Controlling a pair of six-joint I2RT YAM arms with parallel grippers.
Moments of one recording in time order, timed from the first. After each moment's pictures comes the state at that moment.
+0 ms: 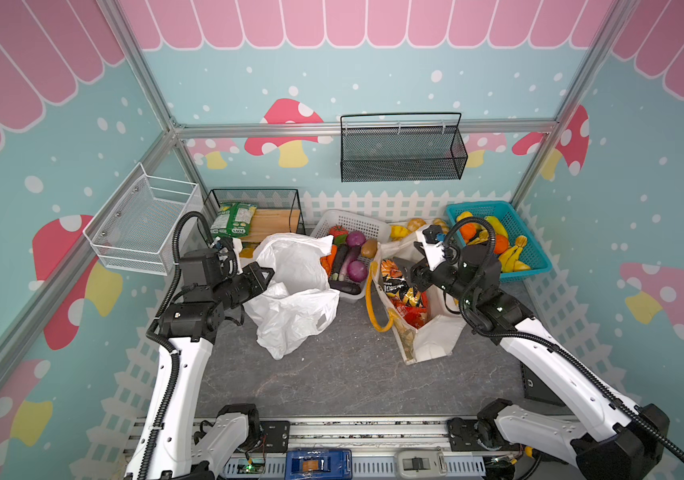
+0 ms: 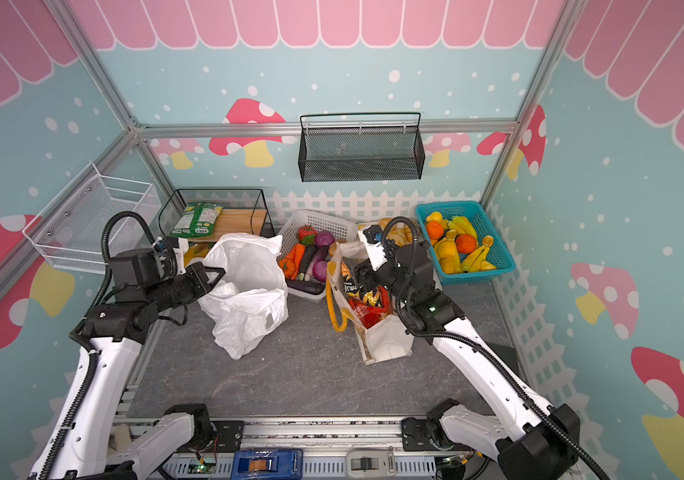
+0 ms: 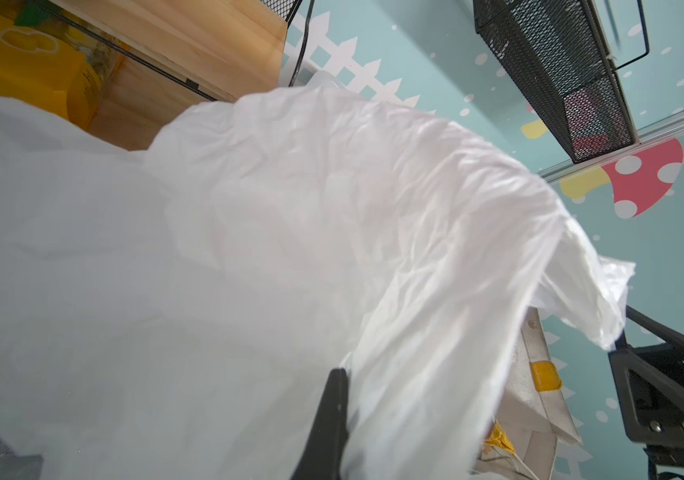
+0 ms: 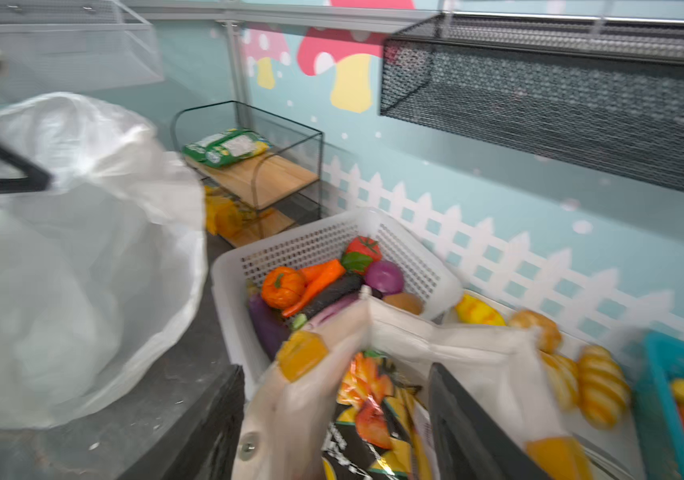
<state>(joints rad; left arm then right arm) 0.07 0.99 1.15 -0.74 0.48 -0.52 0.45 1.12 1.05 -0.13 -0.13 -0.08</state>
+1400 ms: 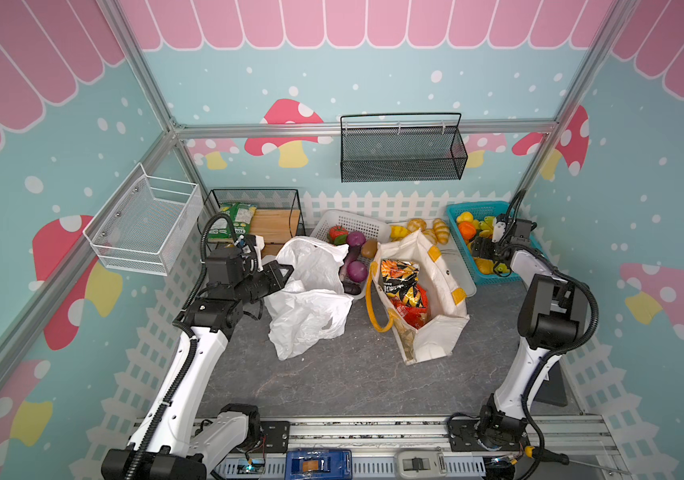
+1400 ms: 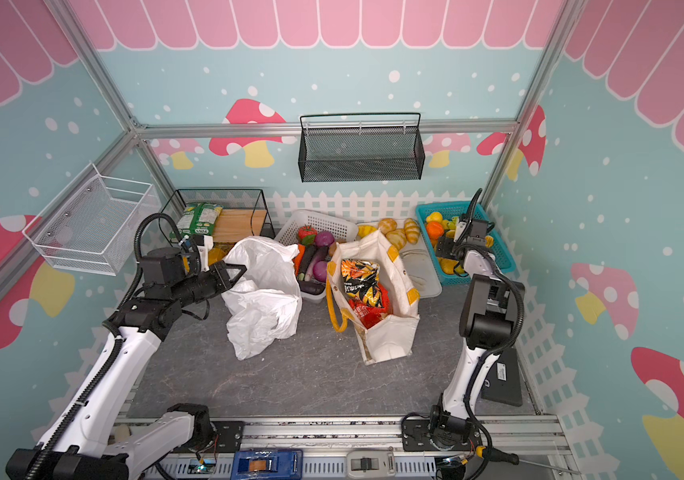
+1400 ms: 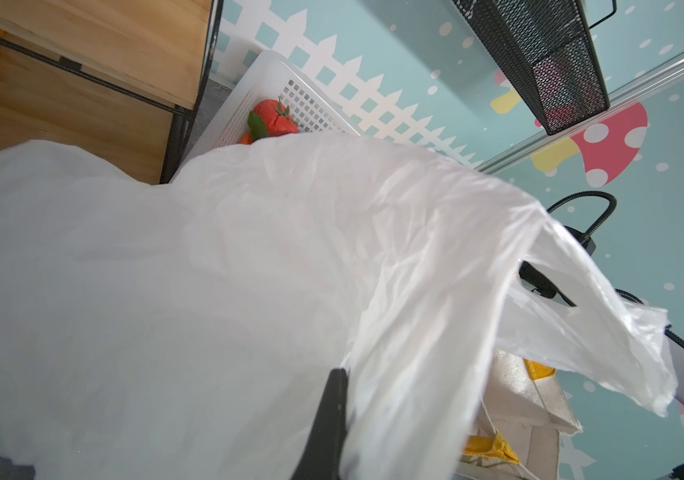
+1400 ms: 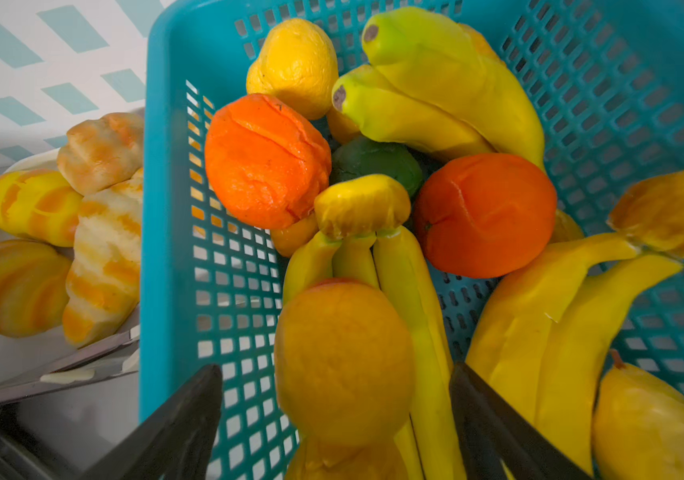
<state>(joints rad) -0.06 1.05 1.03 -0.48 0.49 -0.57 -0.27 2.06 1.56 -0.24 -0.20 -0.02</state>
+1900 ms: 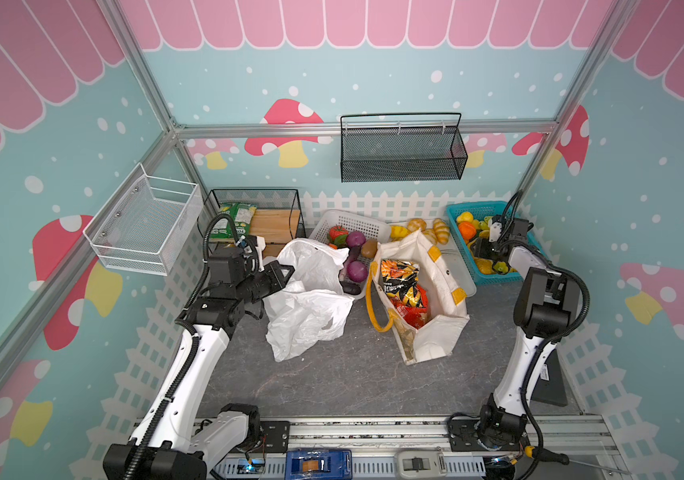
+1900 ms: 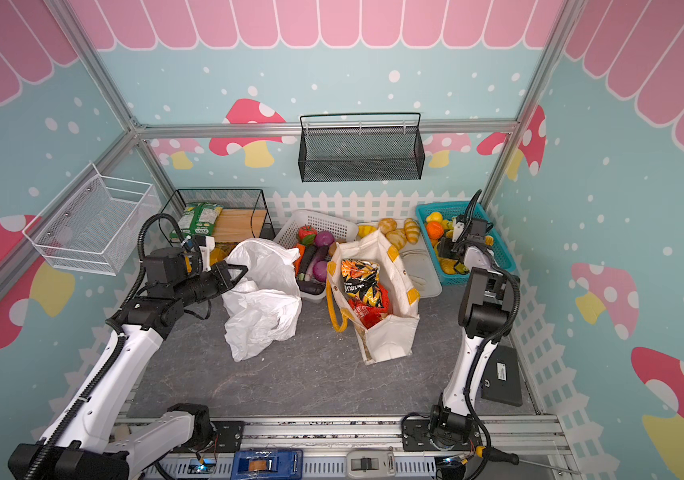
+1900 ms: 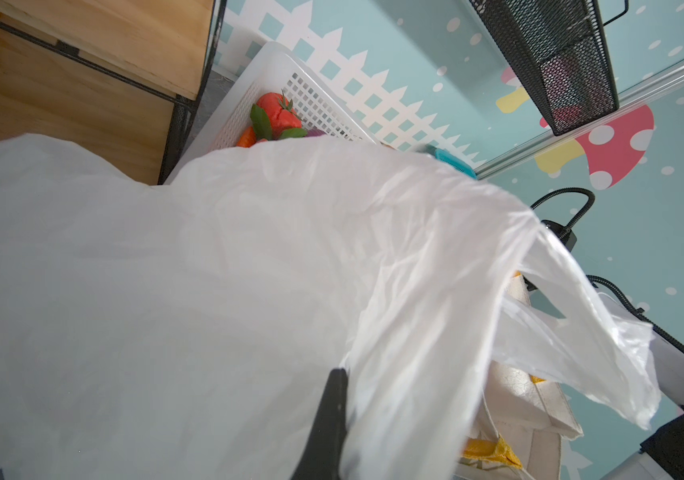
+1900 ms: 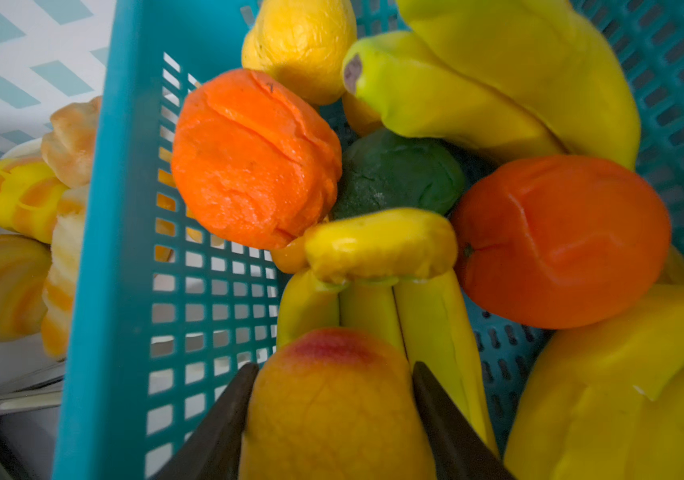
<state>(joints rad) -0.06 1.06 1.02 -0.47 0.49 -0.58 -0.28 2.15 1.66 -0.29 -0.29 -0.03</state>
